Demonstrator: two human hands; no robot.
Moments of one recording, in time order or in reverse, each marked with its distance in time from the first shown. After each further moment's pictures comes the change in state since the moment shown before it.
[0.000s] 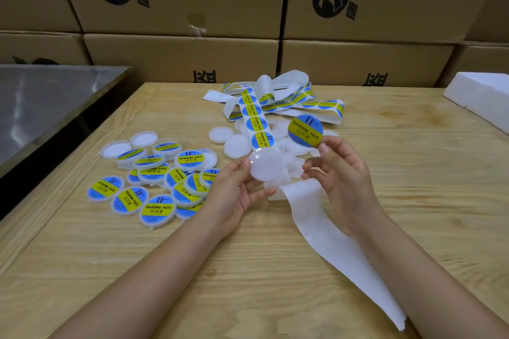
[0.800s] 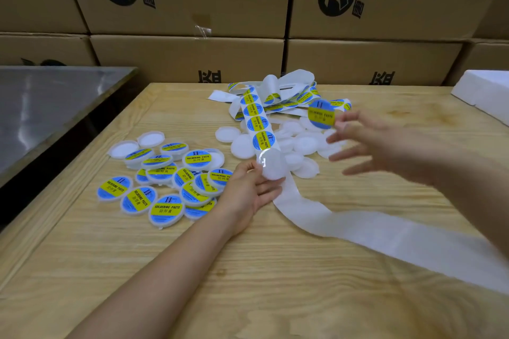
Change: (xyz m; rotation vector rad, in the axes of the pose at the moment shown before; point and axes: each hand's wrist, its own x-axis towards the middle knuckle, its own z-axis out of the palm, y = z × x) left_hand 0.004 -0.004 0.004 0.139 0.085 -0.106; right_hand 0.032 -0.075 -0.013 -0.677 -0.262 0.383
